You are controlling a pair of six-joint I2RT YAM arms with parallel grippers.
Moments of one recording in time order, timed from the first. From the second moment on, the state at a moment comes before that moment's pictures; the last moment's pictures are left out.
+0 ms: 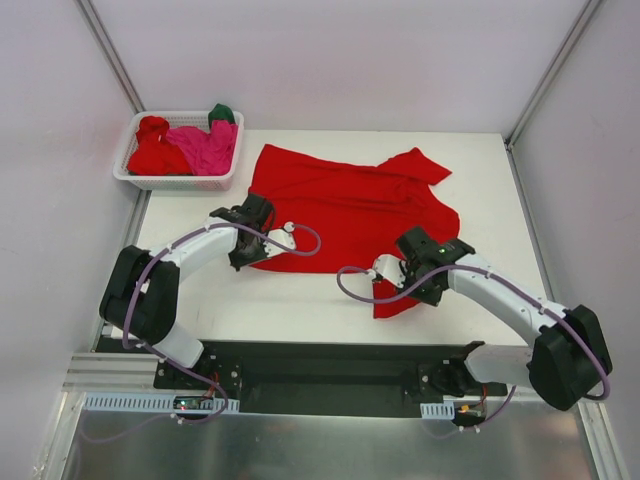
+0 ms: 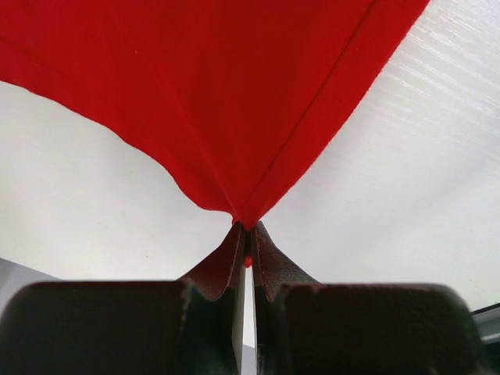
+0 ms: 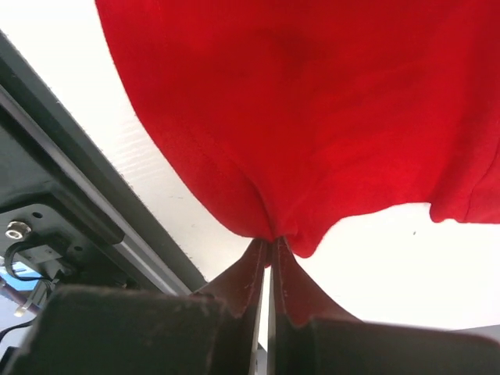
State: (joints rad) left arm -0.43 1.56 0.98 -0.77 -0.09 0.80; right arm 0.61 1.24 0.82 -0.99 0.05 -0.68
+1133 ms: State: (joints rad) left arm -0.43 1.48 0.98 -0.78 -0.14 0.80; right arm 0.61 0.91 0.82 -1.20 0.11 -0.74
